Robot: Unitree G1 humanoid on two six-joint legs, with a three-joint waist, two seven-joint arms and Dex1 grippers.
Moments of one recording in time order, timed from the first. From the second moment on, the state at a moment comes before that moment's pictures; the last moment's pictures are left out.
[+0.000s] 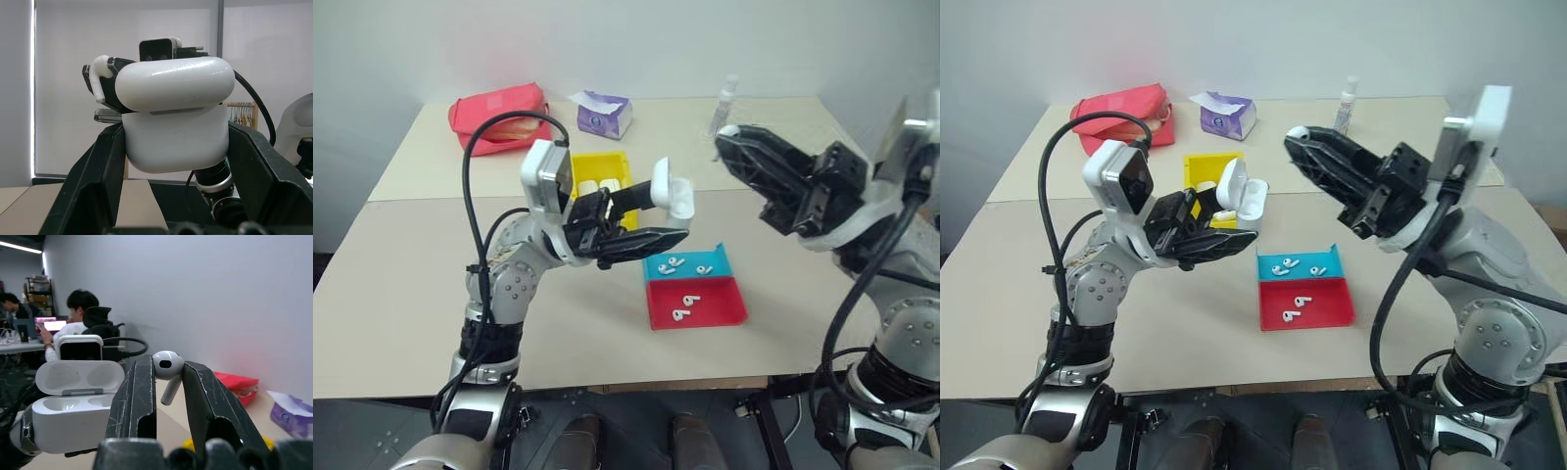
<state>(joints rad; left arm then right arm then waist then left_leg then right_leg) -0.67 0.26 0.02 -0.16 -0.87 0.50 -1.19 -0.59 -0.45 -0.35 -0.64 0.99 0.83 0.55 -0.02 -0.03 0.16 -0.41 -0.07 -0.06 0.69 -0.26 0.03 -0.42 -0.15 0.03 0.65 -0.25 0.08</state>
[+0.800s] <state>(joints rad) -0.67 0.26 0.00 -0.13 -0.83 0.50 -1.19 -0.54 -0.58 -0.24 -0.63 1.07 0.74 0.57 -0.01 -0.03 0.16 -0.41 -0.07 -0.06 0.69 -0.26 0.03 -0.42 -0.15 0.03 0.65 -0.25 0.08</state>
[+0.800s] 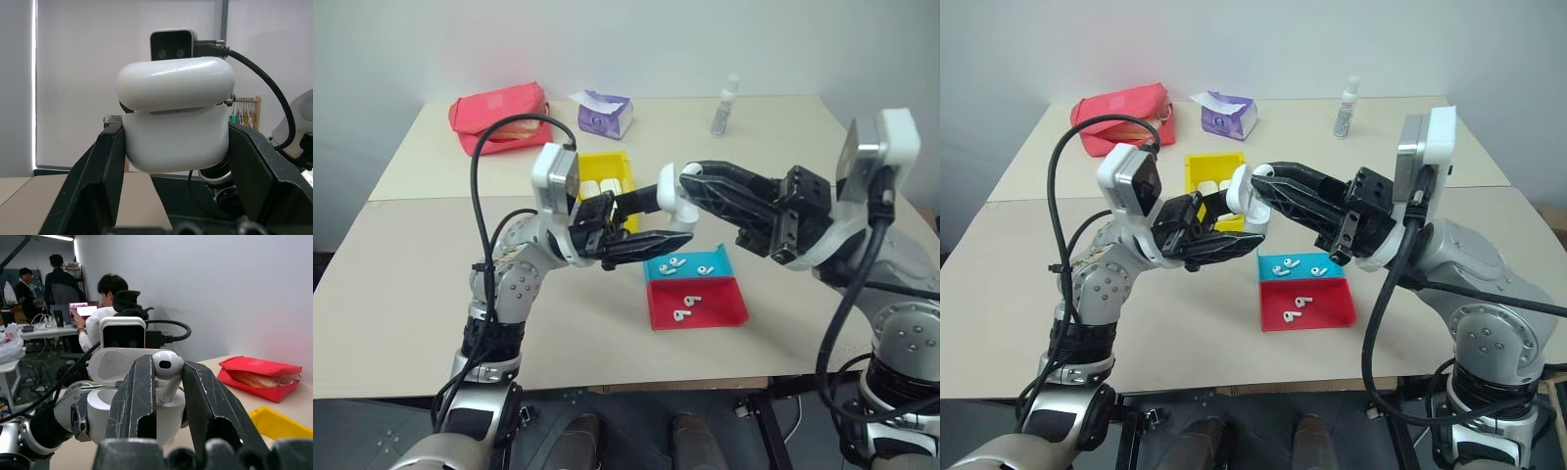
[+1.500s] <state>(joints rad) -0.70 0.24 0.00 -0.09 -0.78 0.44 -1.19 -0.54 -0.65 -0.20 -0.58 1.04 0.69 0.65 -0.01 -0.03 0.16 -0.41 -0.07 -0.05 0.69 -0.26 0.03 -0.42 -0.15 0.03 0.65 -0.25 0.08</state>
